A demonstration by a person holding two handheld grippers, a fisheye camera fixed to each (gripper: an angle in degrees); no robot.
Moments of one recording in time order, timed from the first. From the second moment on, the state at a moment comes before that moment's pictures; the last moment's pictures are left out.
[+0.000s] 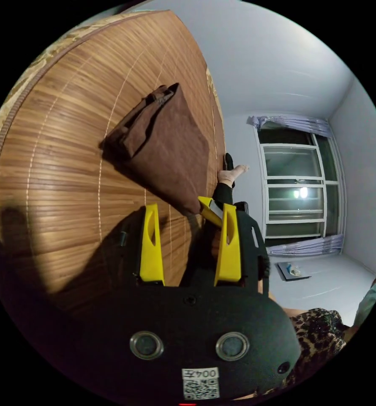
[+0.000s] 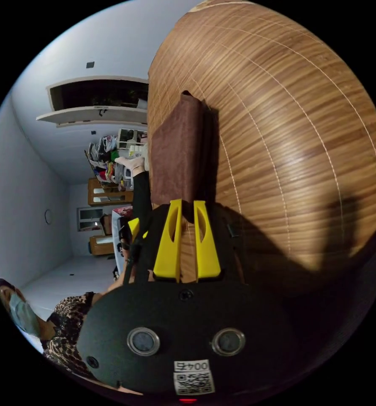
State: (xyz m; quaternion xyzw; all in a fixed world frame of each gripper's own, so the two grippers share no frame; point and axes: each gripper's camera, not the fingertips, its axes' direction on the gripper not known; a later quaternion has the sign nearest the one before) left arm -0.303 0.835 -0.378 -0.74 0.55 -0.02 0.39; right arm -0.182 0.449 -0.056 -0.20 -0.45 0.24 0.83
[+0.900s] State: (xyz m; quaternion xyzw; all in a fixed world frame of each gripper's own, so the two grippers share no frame) left arm -0.340 0.875 -0.402 -0.77 0.56 -0.08 0.28; right arm -0.196 0.561 -0.221 -0.18 -0.52 0.32 0.78
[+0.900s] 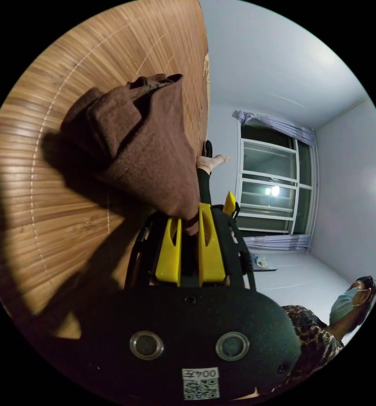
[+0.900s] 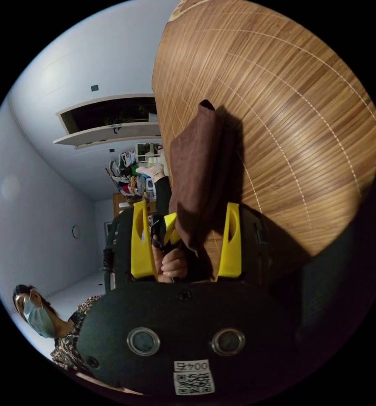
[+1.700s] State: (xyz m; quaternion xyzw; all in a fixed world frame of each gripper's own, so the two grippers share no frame) left arm -0.338 0.892 -0.410 -0.75 0.62 -0.10 0.23; right arm -0.149 0.610 -0.539 -0.02 -0.36 0.26 0.90
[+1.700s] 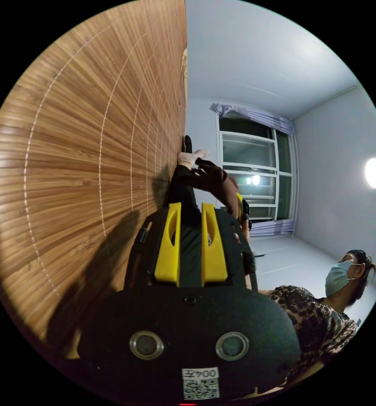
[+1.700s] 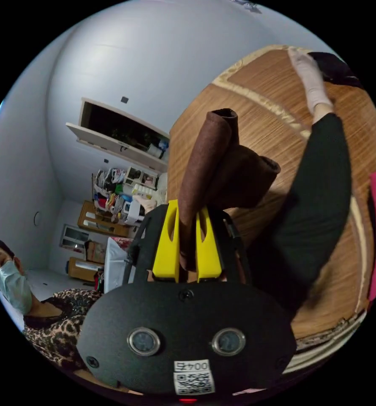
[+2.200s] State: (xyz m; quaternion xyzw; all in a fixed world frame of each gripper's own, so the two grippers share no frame) left arm -0.299 0.911 -0.447 -0.75 0.60 0.04 0.26; right arm 0.025 0.703 -0.734 0.15 -0.18 0.37 0.90
